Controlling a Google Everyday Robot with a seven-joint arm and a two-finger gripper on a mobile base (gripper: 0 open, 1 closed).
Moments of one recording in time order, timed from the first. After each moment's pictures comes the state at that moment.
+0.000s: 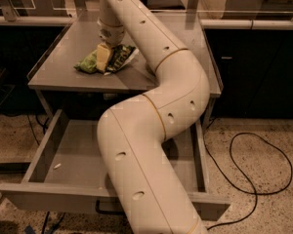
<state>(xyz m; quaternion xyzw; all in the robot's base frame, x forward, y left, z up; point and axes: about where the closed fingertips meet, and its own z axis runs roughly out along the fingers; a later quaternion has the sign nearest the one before) 0.780 0.114 0.827 -0.57 0.81 0.05 0.12</state>
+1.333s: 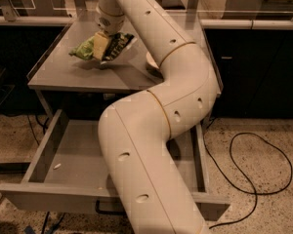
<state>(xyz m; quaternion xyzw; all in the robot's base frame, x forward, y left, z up) 0.792 0.123 0.867 -0.57 0.80 0.05 0.19</state>
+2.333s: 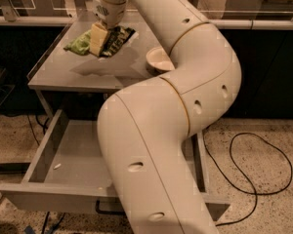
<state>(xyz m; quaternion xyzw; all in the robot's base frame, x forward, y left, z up) 0.745 0.119 0.907 -0.57 0.80 0.07 0.17</state>
